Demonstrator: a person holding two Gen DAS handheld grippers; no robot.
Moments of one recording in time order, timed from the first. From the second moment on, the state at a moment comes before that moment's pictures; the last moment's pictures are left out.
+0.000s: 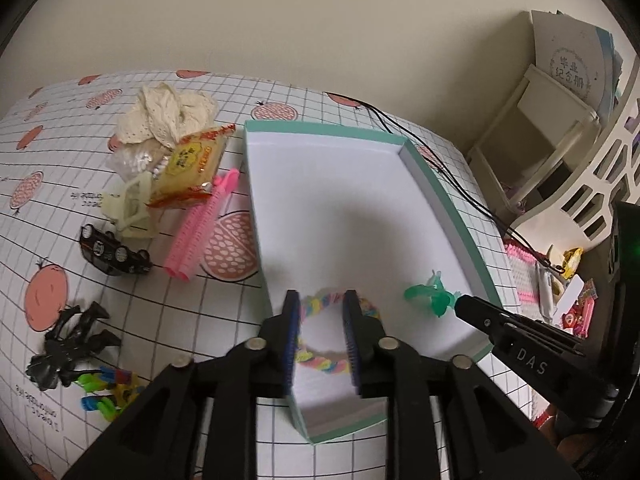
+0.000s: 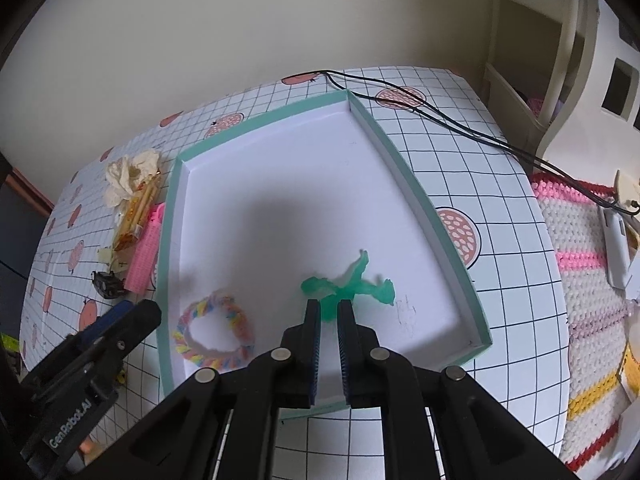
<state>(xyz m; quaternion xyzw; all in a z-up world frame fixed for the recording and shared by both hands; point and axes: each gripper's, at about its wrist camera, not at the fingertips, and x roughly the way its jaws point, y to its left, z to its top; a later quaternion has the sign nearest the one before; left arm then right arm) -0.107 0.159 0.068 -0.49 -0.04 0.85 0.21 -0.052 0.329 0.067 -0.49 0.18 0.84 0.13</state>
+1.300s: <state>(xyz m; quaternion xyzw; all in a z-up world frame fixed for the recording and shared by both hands) -0.109 0.112 0.080 -0.46 -0.03 0.88 0.14 -0.051 0.313 0.066 -0.49 0.16 0.85 0.14</state>
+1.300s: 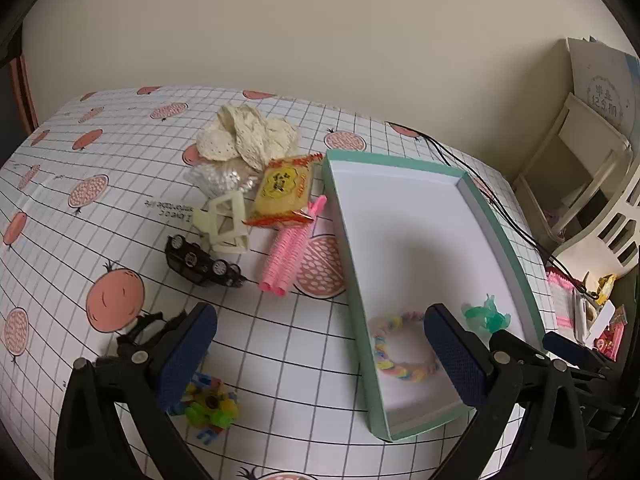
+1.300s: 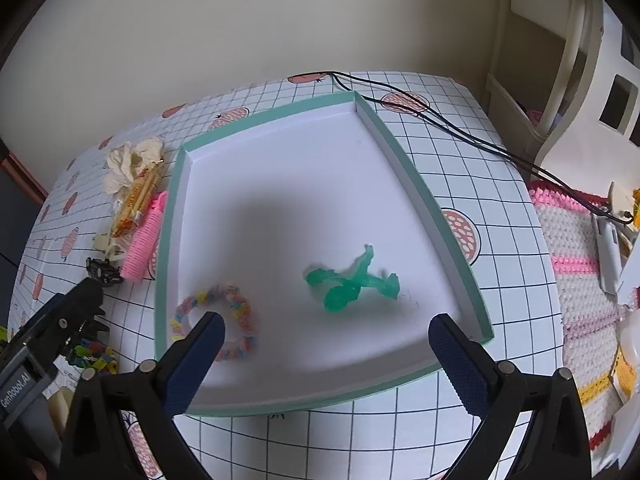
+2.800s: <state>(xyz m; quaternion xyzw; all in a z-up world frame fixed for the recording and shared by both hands) -0.147 -0.059 0.052 -0.56 -0.10 0.82 0.00 -0.111 0.104 0.038 -0.57 0.02 0.82 -0.07</state>
